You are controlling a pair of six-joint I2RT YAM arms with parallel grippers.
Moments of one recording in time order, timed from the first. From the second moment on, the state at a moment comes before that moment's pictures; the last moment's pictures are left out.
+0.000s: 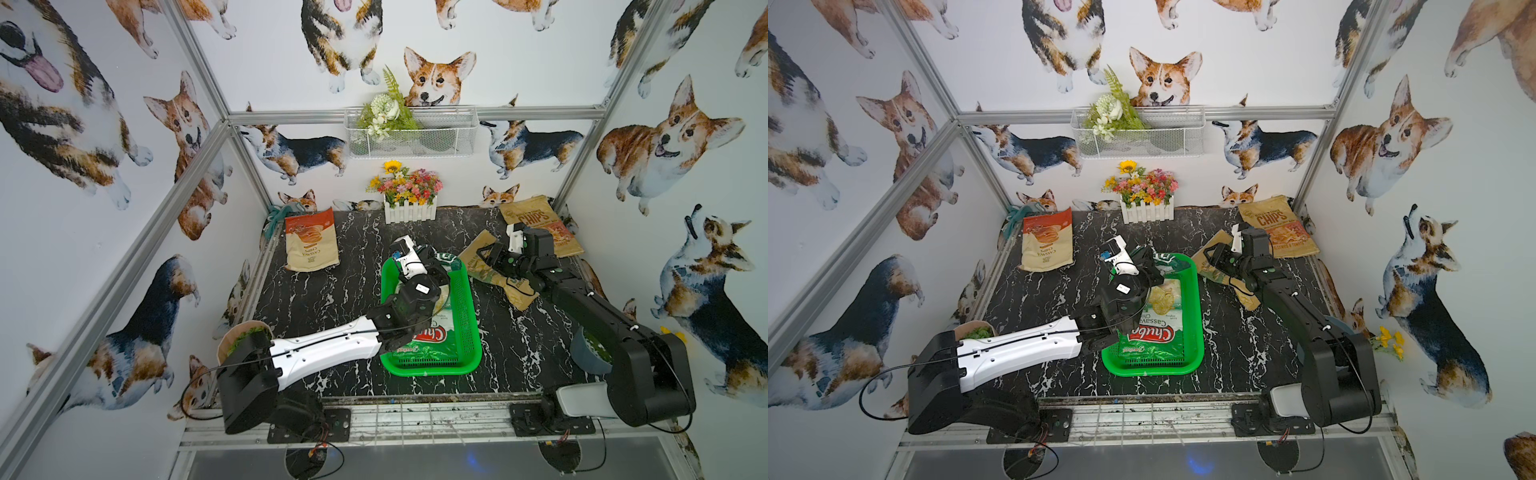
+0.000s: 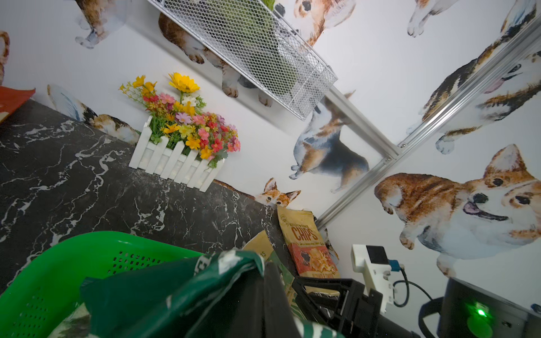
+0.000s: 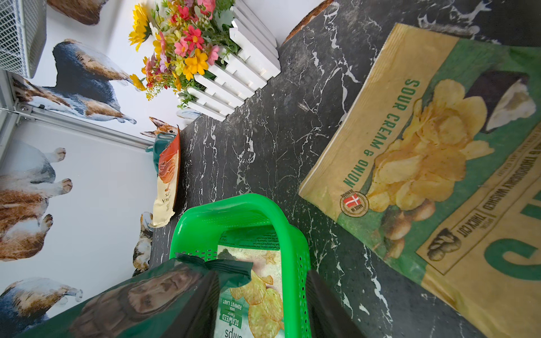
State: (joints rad) left arm -1.03 1.44 1.01 0.37 -0.85 -0.69; right arm 0.12 1.36 0.92 -0.14 -0.38 0.69
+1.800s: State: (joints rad) left arm -1.18 1.07 0.81 0.52 -1.07 -0.37; right arm 0.40 1.47 1.18 -0.33 -0.39 0.57
